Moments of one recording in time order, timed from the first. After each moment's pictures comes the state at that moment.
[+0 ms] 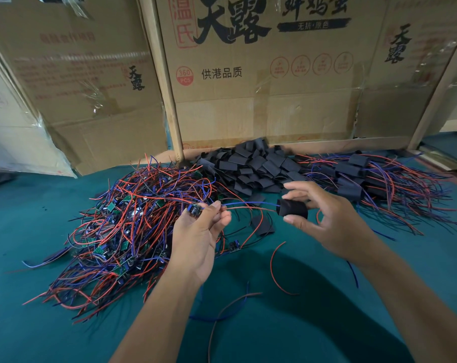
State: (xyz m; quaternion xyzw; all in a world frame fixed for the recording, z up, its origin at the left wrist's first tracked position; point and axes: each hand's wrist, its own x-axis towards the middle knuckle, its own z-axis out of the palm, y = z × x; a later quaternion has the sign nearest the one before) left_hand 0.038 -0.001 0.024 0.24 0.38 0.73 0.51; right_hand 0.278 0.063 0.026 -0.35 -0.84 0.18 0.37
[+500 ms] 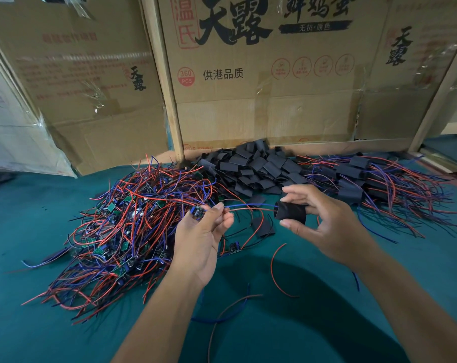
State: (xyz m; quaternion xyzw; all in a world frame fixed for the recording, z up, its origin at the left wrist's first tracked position) left_hand 0.040 -0.002 0.023 0.24 0.39 0.73 0.52; right_hand 0.271 0.058 0.025 -0.33 -0.83 0.20 0.40
